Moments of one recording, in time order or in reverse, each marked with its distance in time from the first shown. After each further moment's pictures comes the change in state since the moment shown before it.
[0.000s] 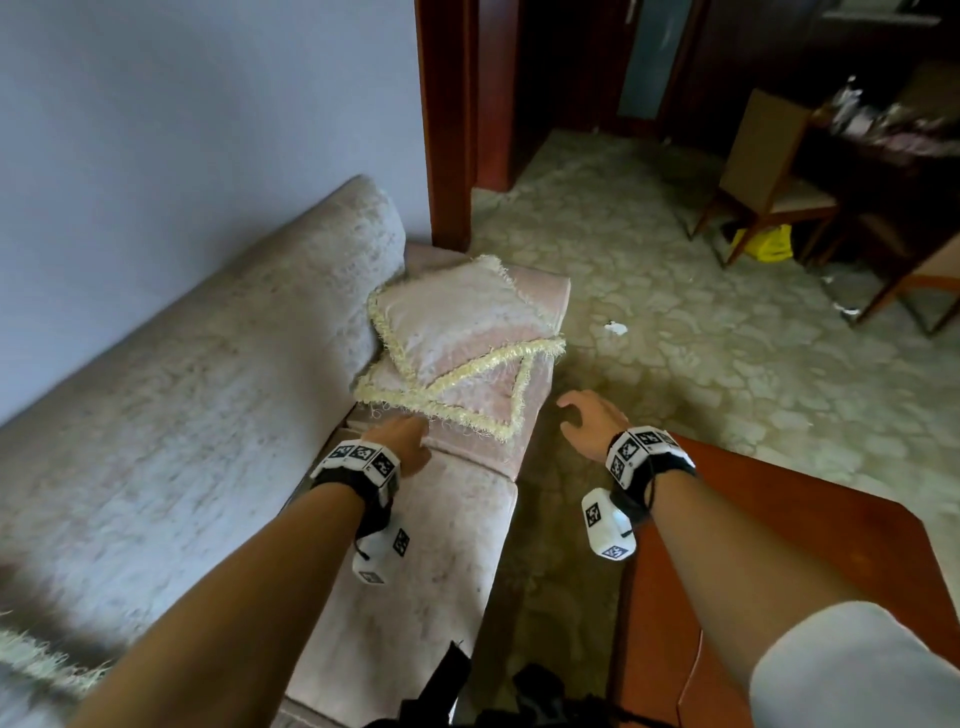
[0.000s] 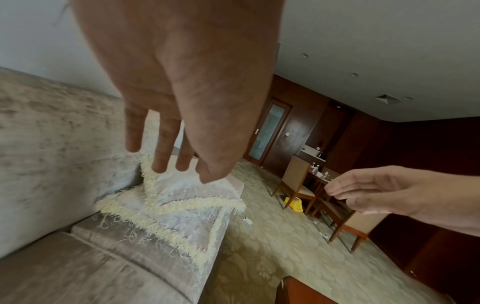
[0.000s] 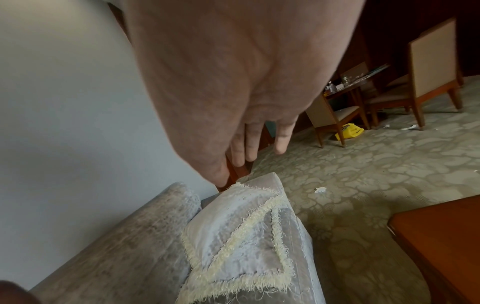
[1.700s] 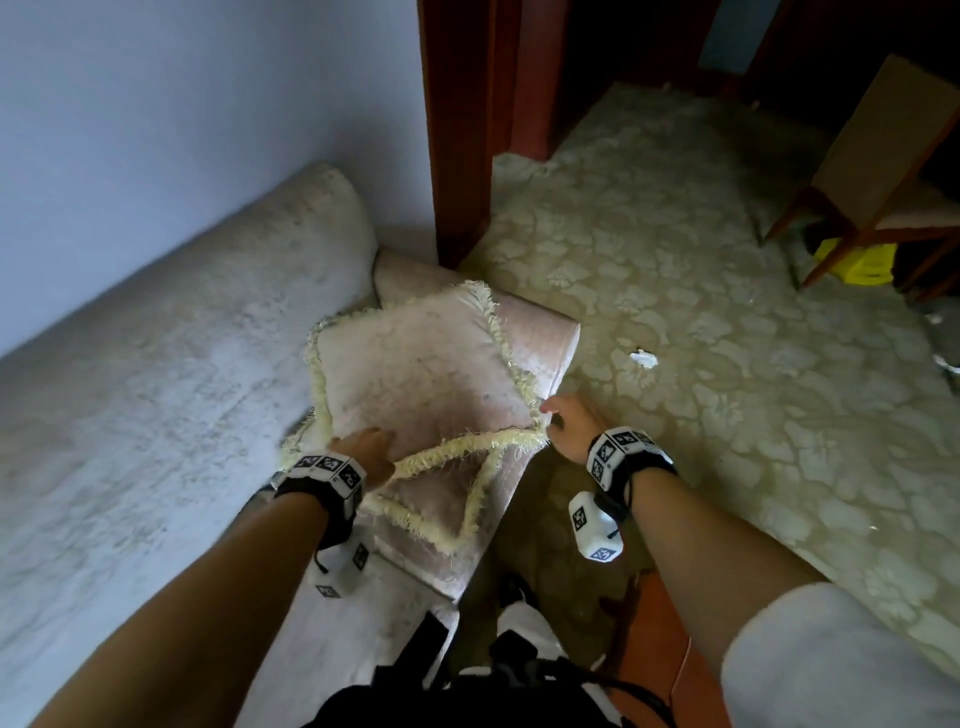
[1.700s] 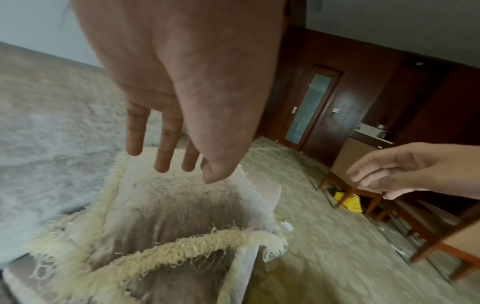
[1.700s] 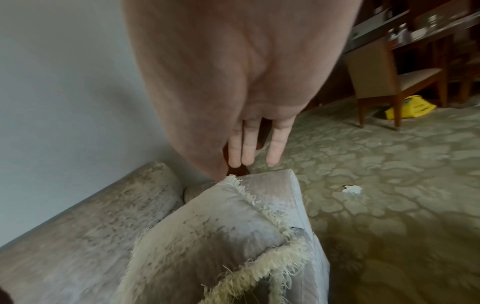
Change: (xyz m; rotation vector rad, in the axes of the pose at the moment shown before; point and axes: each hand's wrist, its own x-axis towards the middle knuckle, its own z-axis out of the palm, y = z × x) left_hand 0.371 0.057 -0.066 0.037 -0.175 -0.208; right_hand 0.398 0.113 -0.097 0.008 -0.213 -0.057
